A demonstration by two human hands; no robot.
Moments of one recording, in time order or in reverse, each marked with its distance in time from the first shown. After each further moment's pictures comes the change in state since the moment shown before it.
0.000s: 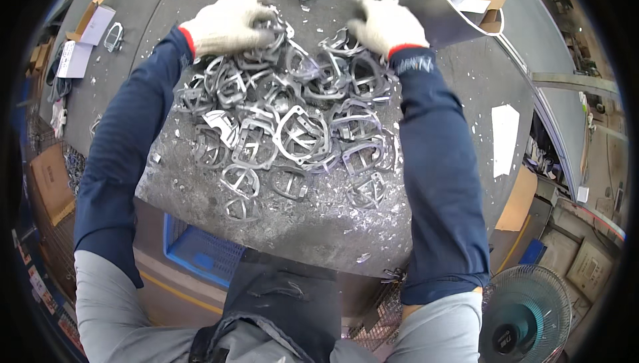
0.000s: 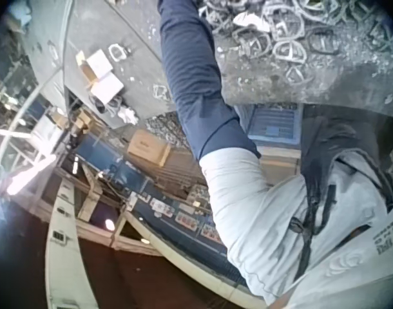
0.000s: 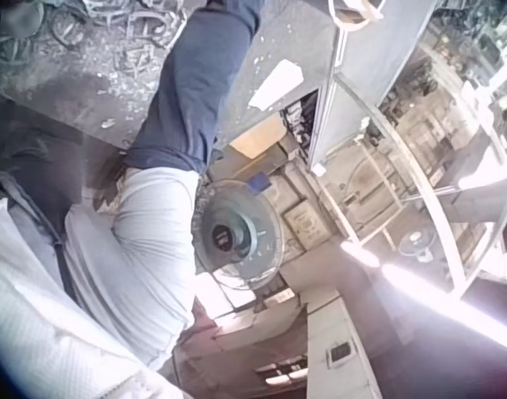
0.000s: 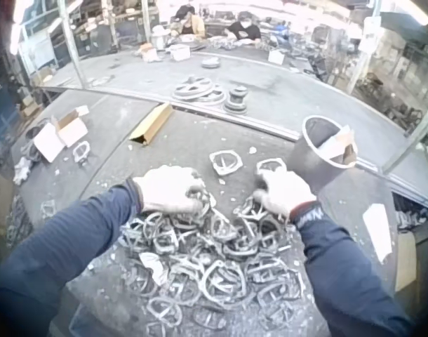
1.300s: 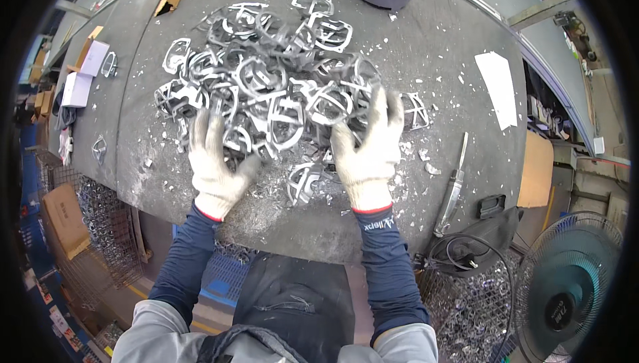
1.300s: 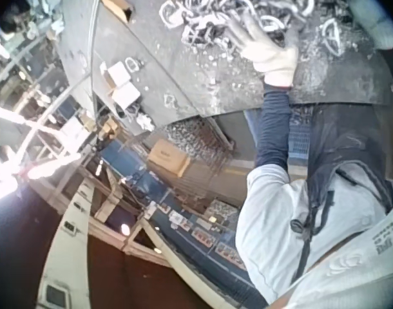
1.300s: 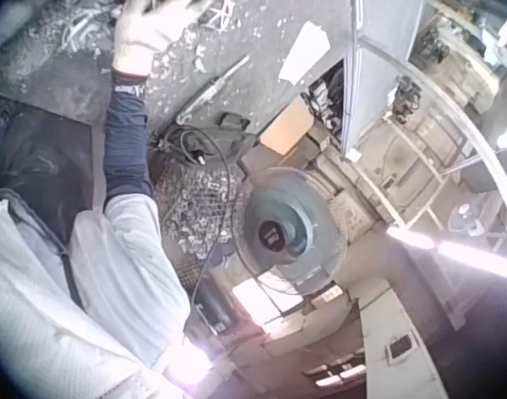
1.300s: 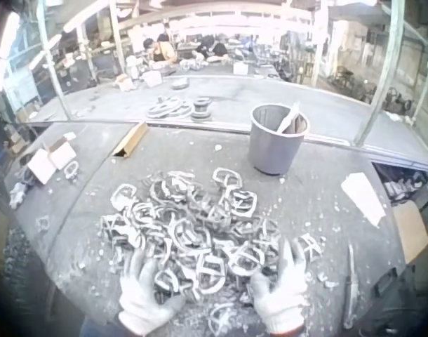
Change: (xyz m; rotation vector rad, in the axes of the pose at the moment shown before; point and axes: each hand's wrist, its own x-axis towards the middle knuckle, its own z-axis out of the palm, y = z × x) left_hand -0.207 0.144 0.197 -0.109 0.808 -0.014; right_hand -0.305 -0.075 0.099 0.581 0.731 0.347
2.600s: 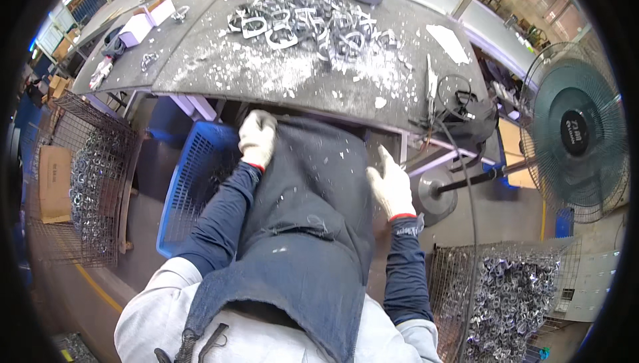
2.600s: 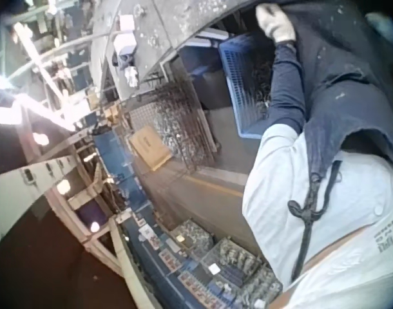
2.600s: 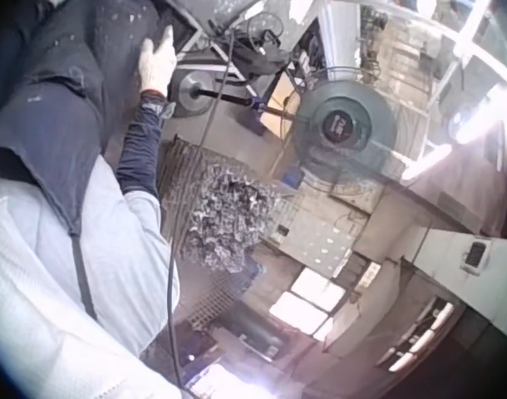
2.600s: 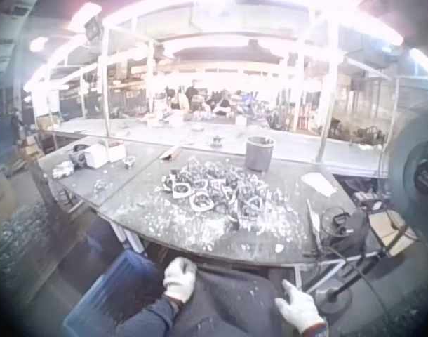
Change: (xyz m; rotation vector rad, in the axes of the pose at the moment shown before) left_hand -0.268 0.056 -0.013 -0.404 0.138 -0.487; right_hand -0.359 0.022 -0.182 -0.106 -0.452 0.262
